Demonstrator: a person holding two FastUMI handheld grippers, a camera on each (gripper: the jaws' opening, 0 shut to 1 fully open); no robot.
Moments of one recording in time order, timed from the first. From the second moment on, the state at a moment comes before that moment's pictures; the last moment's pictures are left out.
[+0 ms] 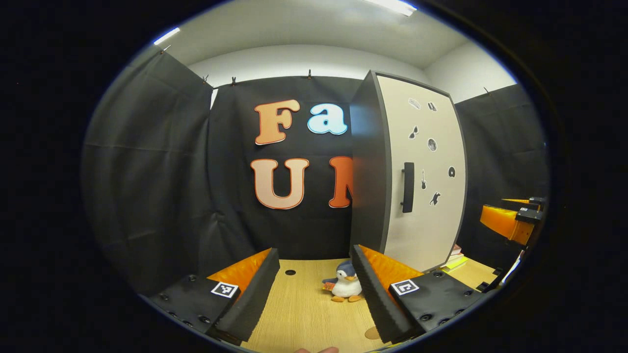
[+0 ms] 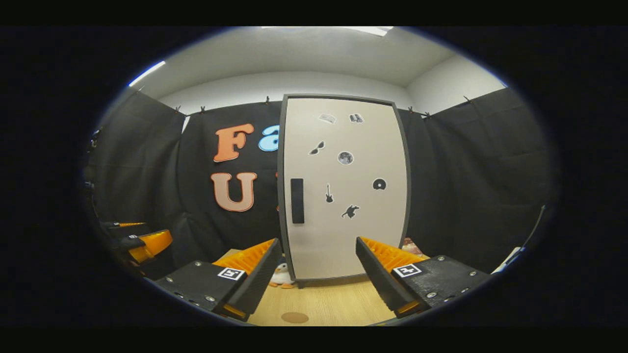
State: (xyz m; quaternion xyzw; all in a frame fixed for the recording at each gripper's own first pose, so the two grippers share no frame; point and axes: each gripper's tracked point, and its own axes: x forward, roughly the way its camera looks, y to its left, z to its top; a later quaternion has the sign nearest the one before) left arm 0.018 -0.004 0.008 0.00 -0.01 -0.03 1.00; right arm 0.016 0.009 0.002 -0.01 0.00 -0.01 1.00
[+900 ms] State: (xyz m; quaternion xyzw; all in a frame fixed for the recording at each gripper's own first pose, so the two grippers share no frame) left arm 0.061 0.066 -0.011 0.00 0.01 -0.02 1.00; right arm 0.127 0.068 0.004 -0.02 0.01 -0.01 1.00
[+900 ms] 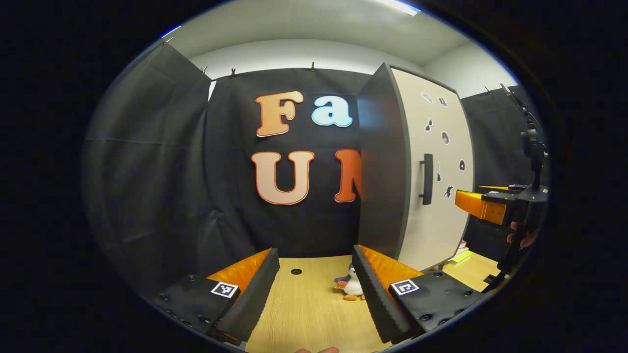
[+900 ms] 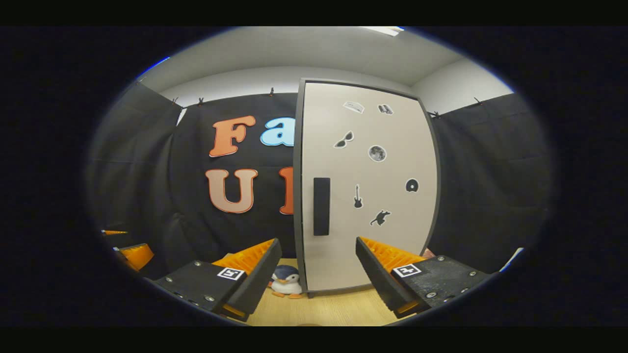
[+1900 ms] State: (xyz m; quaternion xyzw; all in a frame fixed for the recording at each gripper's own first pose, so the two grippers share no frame) left arm 0.165 0.112 -0.060 0.00 0.07 0.09 0.99; right arm 0.274 0.047 0.020 0.00 -0.01 0.00 1.00
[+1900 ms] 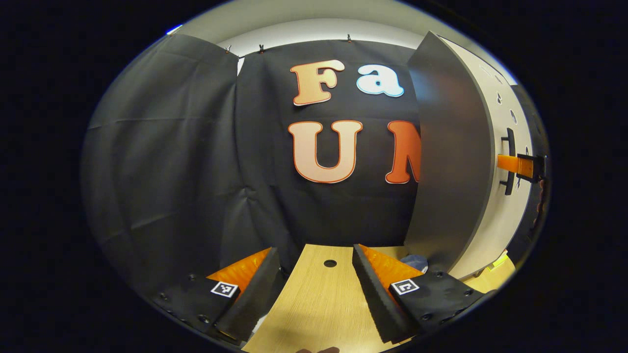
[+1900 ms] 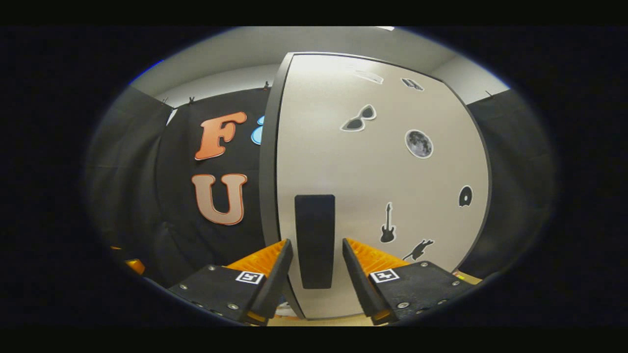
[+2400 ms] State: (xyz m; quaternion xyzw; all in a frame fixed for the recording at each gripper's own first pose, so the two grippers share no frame) left arm 0.141 0.135 -0.058 0.01 0.07 0.09 0.99; right arm 0.262 0.047 0.014 0.03 0.02 -0.02 1.00
